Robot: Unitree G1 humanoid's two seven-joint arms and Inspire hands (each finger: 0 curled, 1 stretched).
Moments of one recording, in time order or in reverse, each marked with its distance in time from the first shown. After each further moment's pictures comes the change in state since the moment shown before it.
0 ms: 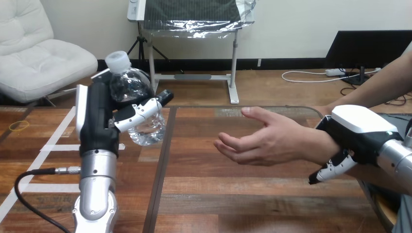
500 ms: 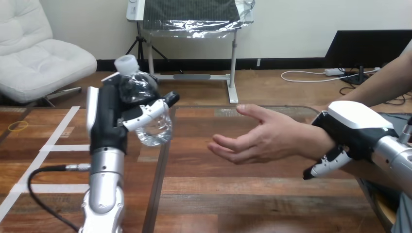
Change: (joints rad) left arm -0.071 -0.017 -0.001 0.142 0.000 -0.023 -0.003; right arm -0.008 0.032 -0.005 -0.042 0.001 0.055 0.011
